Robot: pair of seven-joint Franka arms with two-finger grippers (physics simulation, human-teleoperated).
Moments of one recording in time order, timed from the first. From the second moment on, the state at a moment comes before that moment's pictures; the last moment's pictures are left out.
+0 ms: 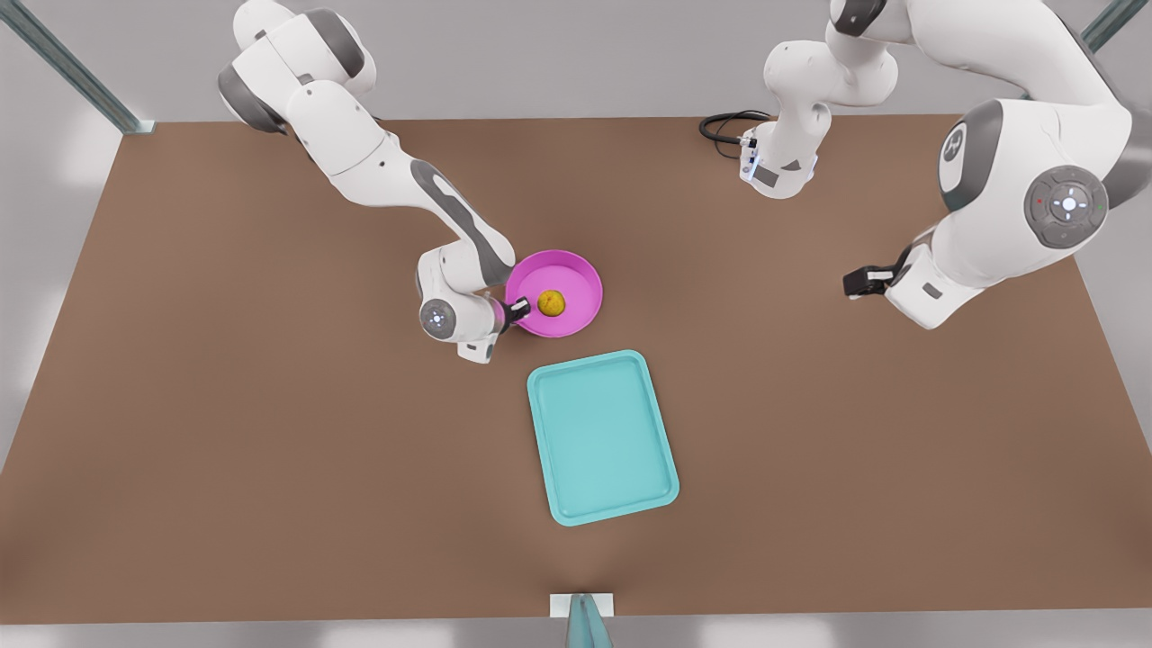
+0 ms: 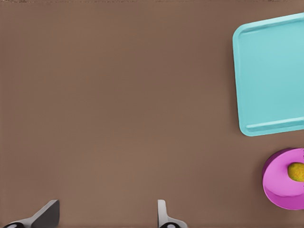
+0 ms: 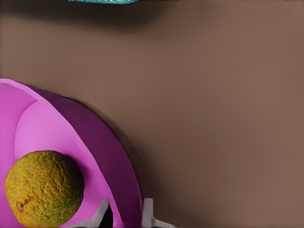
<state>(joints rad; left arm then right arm) -0.19 0.25 0.05 -1.21 0.01 1.24 -0.17 0.35 0.56 0.29 -2.03 0.51 2.38 -0.26</state>
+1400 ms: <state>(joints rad) -0.19 0.25 0.06 -1.21 0.00 1.22 -0.14 0.33 0.97 0.21 -1.22 0.59 2.34 -0.29</state>
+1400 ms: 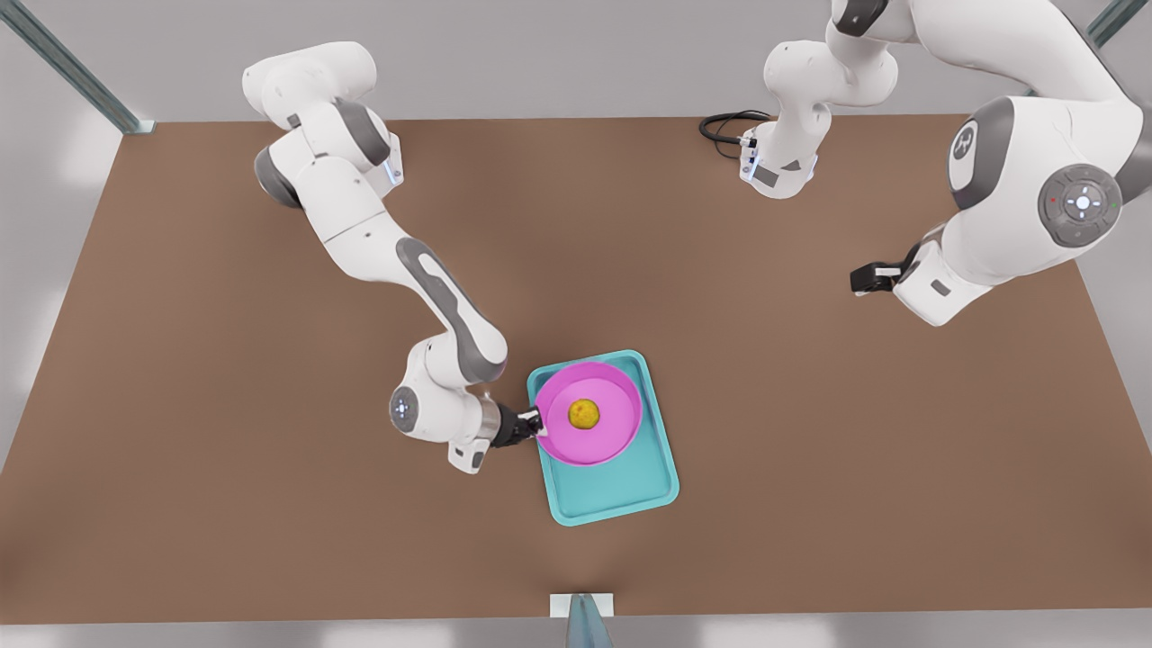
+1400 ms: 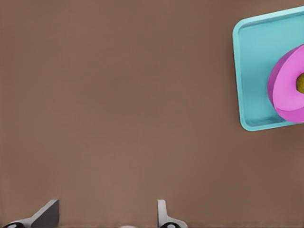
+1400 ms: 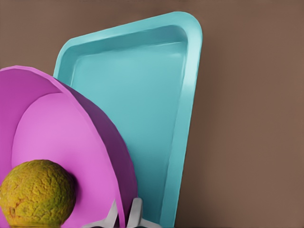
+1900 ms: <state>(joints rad) -0.19 0.26 0.08 -1.18 0.00 1.18 -0.14 0.18 0.39 -0.03 -1.24 0.09 1.85 -0.26</state>
